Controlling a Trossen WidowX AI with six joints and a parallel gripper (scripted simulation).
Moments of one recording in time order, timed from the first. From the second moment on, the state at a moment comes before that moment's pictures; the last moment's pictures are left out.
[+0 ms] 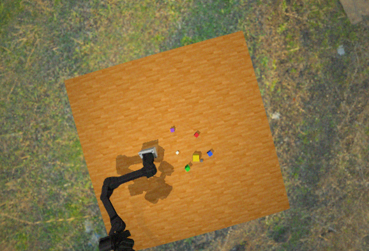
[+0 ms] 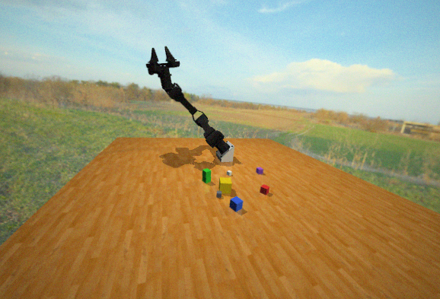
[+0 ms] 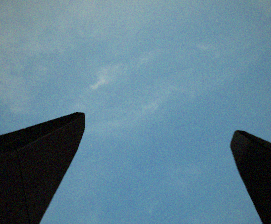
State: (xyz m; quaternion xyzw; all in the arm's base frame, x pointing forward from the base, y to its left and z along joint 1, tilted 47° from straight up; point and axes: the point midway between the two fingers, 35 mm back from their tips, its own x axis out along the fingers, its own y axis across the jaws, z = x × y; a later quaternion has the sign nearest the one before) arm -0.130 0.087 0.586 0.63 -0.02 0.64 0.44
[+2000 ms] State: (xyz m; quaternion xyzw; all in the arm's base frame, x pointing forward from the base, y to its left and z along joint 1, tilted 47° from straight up) arm 0.400 0.128 0.251 0.34 0.35 -0.08 0.87
